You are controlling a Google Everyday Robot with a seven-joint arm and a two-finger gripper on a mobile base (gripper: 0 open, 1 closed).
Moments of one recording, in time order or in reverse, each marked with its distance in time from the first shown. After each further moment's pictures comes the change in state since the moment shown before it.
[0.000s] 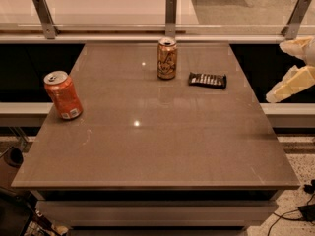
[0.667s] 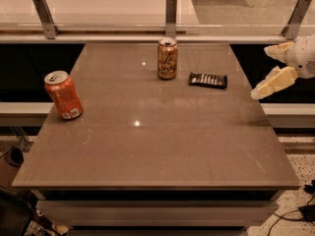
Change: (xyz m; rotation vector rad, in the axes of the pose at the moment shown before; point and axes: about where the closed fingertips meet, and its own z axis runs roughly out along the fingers) arm 0.002 -0.020 0.044 -0.037 -0.067 0.048
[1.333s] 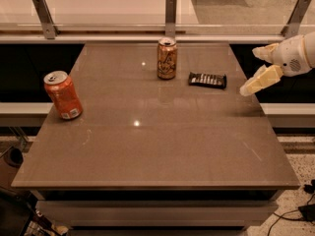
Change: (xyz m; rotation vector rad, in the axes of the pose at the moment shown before) arm -0.003 -0.016 0.035 -0.045 -0.025 0.024
